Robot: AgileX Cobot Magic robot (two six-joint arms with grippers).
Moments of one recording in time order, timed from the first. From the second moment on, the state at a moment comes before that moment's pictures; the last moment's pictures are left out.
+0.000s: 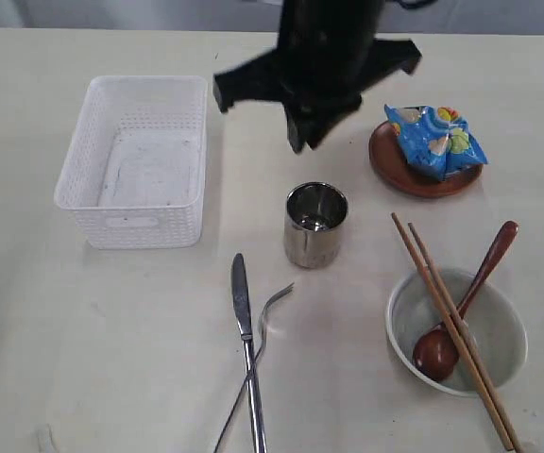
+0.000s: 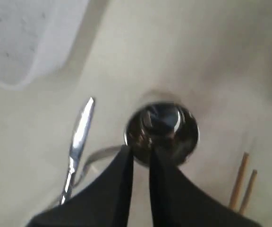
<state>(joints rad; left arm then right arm) -0.12 0.00 0.00 0.07 0.33 -0.11 0.70 1.79 -1.53 0.01 1.21 0.29</state>
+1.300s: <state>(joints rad) -0.12 0.00 0.00 0.07 0.33 -0.11 0.74 1.84 -1.31 0.03 0.94 0.29</state>
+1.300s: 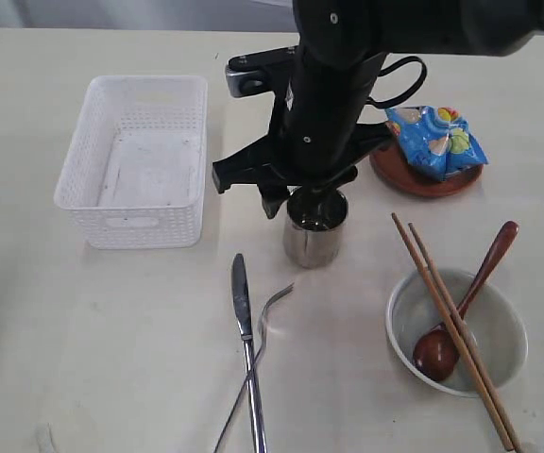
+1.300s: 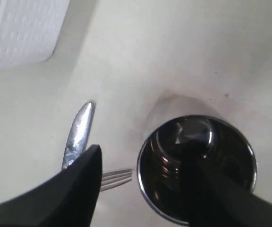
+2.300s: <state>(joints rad) -0.12 0.00 0.00 0.07 0.33 -0.11 0.74 1.96 -1.41 -0.06 0.85 0.26</state>
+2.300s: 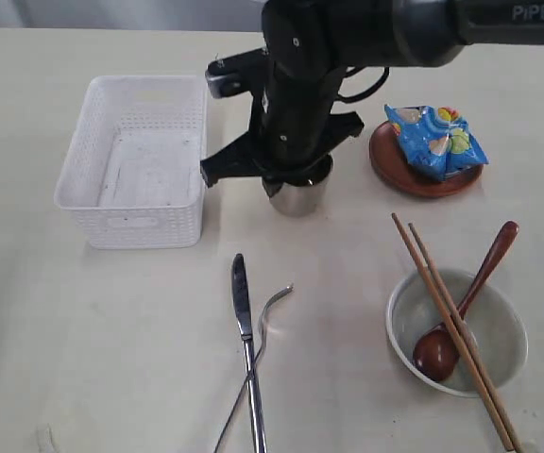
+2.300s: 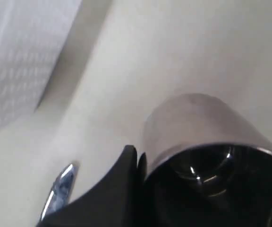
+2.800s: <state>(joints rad) -0.12 0.00 0.00 0.07 0.33 -0.11 0.65 2.18 -1.68 -0.05 1.01 0.26</state>
